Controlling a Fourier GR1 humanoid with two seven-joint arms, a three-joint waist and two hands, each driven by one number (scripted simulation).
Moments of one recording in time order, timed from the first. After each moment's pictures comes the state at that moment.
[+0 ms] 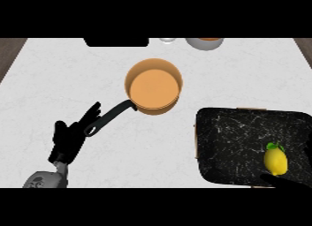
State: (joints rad) left arm -0.08 0.19 -0.11 -1.34 0.06 -0.11 0.11; right arm 0.31 -0.25 -0.14 -1.70 0.07 -0.16 0.15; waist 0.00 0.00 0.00
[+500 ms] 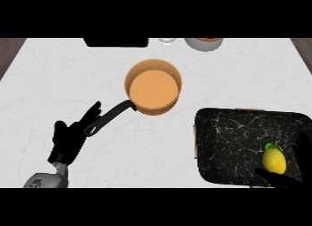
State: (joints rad) left arm -0.06 0.17 -0.10 -1.40 0.04 -0.12 0.15; right arm 0.23 -0.18 -0.21 -1.47 -0.01 -0.10 -0.02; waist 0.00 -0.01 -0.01
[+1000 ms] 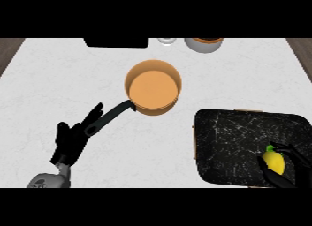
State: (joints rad) left arm -0.06 0.15 -0.10 -1.38 0.03 -0.13 0.13; right arm 0.19 -0.17 -0.22 -1.31 0.05 -0.11 -0.30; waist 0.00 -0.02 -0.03
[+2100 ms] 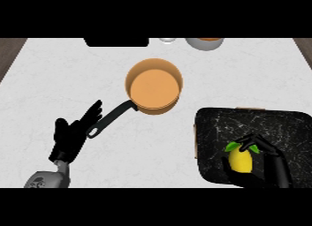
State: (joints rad) left arm -0.08 0.14 -0.08 -1.40 0.02 -0.14 0.17; right arm 0.20 -0.06 0.03 -1.60 0.25 -0.18 -0.27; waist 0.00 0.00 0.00
